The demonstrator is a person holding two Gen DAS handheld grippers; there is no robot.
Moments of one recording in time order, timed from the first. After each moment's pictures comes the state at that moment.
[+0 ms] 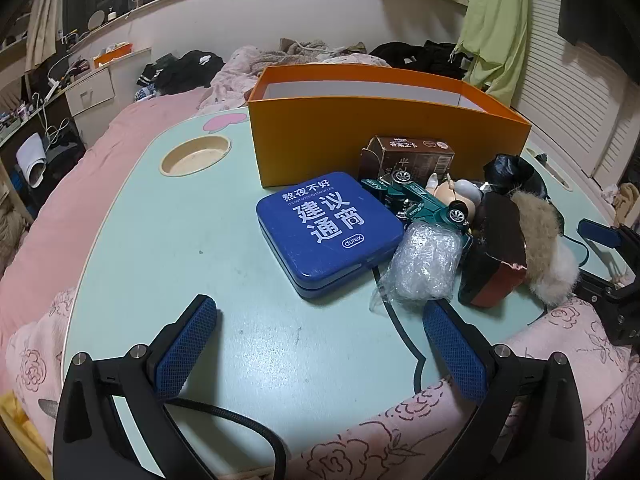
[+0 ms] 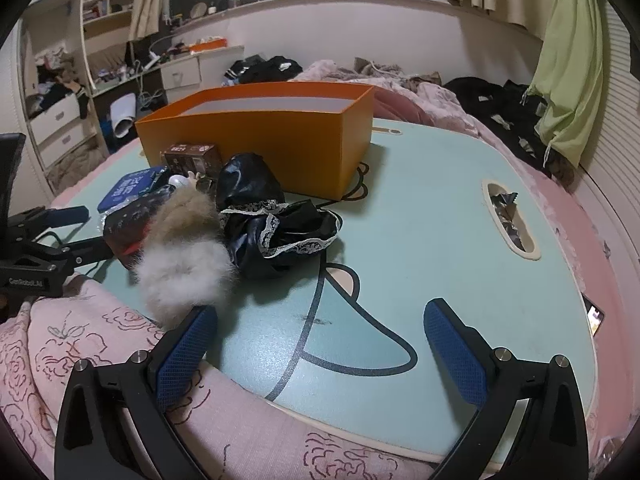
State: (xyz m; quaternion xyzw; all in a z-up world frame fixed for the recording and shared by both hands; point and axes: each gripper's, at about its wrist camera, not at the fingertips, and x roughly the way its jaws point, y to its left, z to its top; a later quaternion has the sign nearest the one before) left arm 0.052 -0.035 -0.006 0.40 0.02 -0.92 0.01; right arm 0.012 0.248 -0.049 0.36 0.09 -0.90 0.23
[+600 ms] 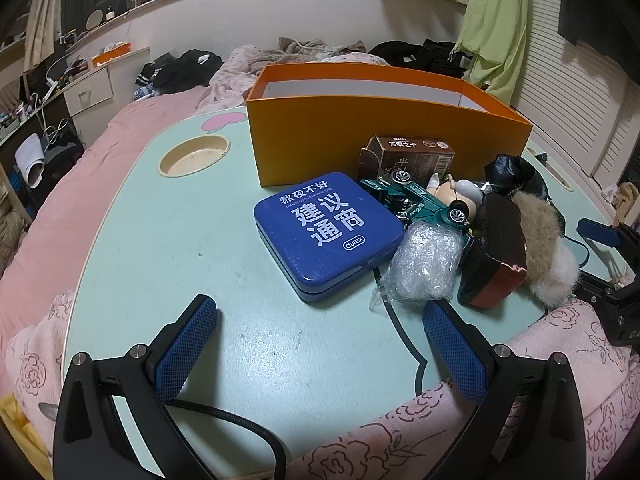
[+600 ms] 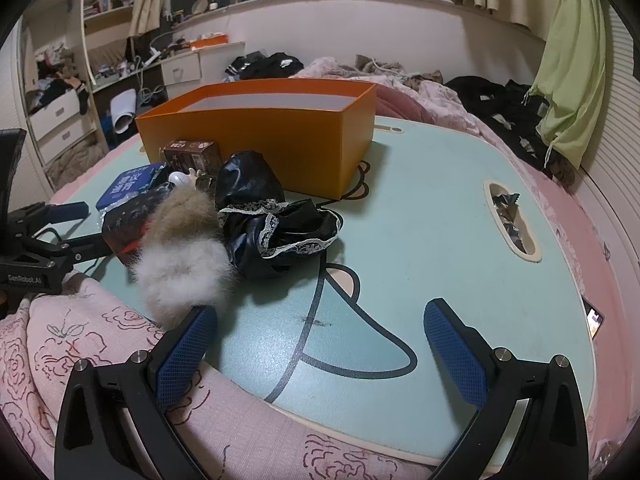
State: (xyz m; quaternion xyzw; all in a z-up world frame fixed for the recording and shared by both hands) left arm 0.052 -0.033 -0.006 0.40 0.02 -0.92 0.01; right arm 0.009 0.246 -0.051 0.36 0.10 -0.90 0.23
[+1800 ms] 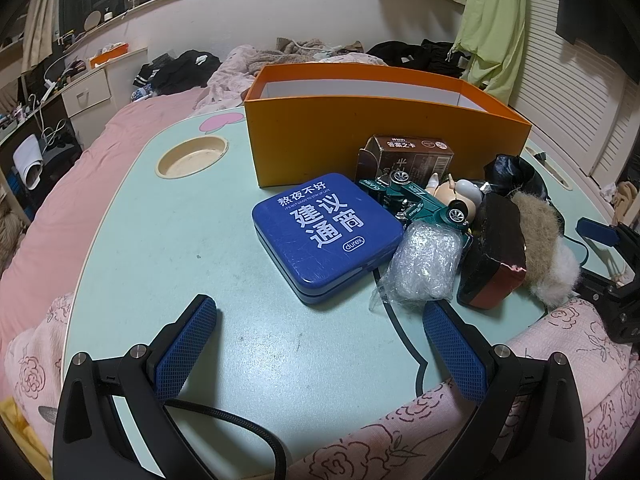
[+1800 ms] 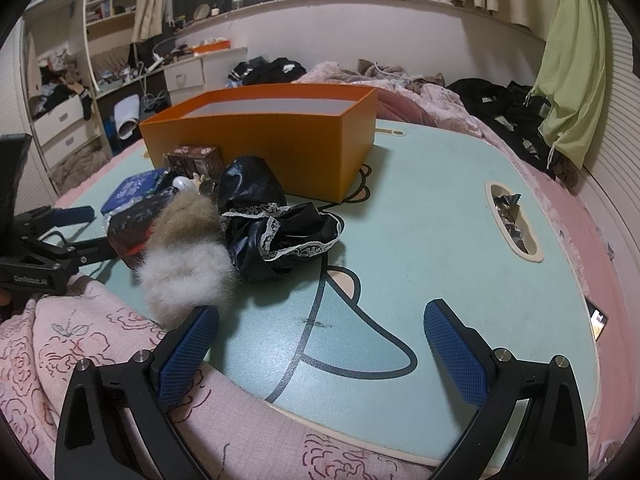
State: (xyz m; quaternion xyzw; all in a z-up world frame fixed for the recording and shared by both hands) left arm 0.052 -0.032 -0.005 0.40 0.02 -0.92 0.01; right arm 0.008 0.250 -0.046 0.35 0.08 -0.90 0.24
